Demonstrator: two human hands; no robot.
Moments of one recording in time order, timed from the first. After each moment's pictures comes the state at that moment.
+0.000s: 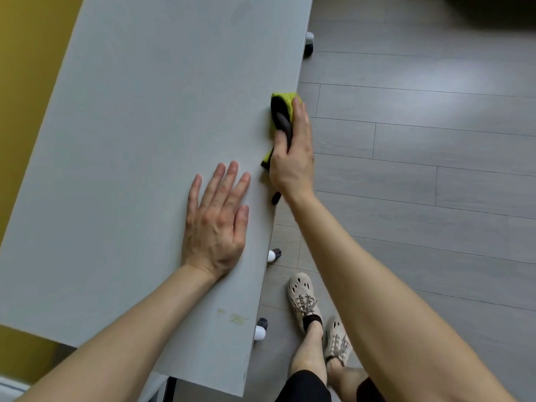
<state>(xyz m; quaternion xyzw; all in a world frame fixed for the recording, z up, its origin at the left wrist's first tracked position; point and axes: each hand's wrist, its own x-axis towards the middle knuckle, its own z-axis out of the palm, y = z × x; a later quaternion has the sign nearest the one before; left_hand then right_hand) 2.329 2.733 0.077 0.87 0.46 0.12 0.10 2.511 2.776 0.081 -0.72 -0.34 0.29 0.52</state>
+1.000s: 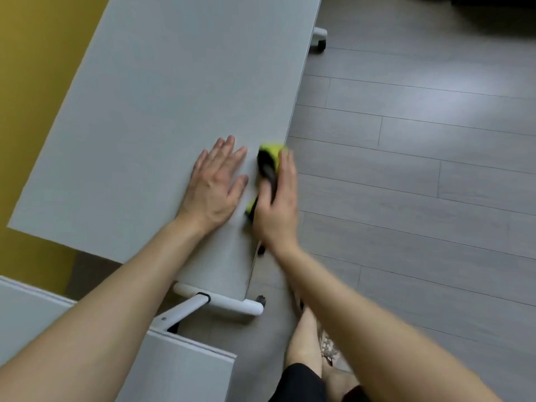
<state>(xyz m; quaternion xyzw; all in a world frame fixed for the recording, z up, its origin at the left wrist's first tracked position) 2.283 2.679 0.092 0.85 0.49 0.08 0.20 2.409 2.599 0.086 -0.70 -0.35 0.34 0.51</state>
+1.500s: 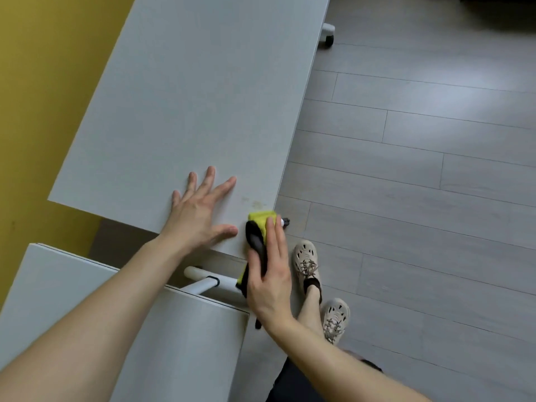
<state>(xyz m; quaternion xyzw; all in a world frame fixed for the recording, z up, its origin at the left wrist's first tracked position) 2.209 2.609 0.137 0.78 0.56 -0.14 0.24 2.331 2.443 0.101 -0.69 -0.38 0.37 0.50</state>
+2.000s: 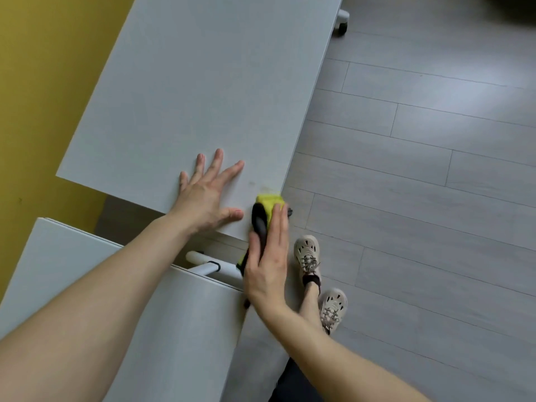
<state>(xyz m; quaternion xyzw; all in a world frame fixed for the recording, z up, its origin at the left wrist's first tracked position) 2.211 2.609 0.133 0.77 0.56 -0.15 0.24 2.319 2.444 0.098 -0.70 -0.36 0.37 0.50</state>
